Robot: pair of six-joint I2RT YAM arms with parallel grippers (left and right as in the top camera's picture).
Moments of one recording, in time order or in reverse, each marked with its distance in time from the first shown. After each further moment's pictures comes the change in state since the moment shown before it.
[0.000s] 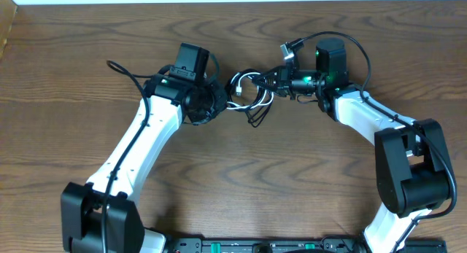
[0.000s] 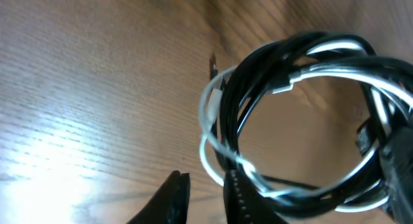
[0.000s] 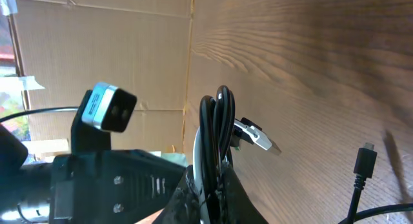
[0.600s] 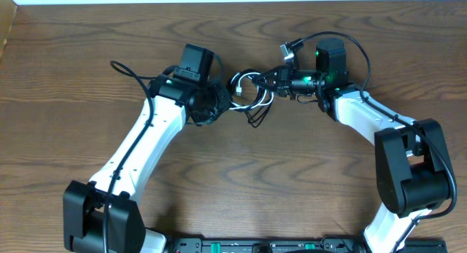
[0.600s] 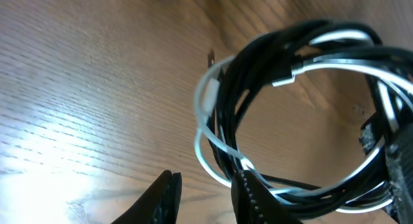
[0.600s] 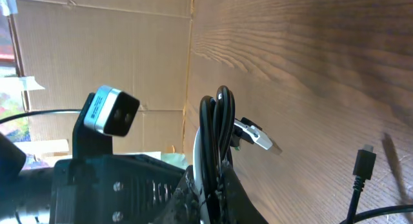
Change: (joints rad) left arm -0.034 0.003 0.000 -0.003 -0.022 -0.044; right arm 0.000 0.000 0.000 0.000 0.000 0.000
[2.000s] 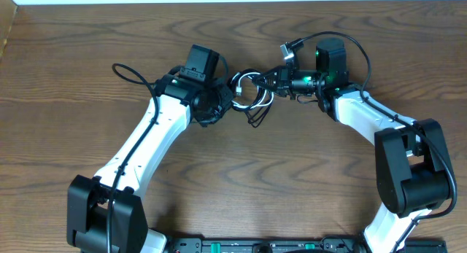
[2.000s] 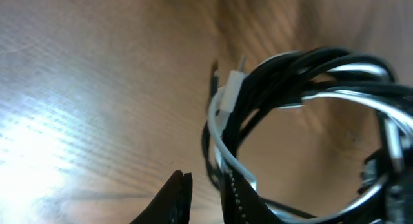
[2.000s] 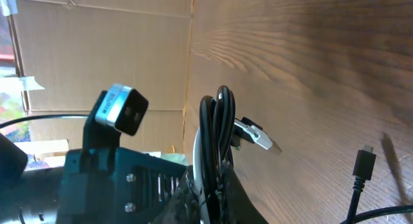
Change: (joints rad) left arm -0.010 0.023 0.000 0.038 -0.036 -0.141; right arm 0.000 0.000 0.000 0.000 0.000 0.000
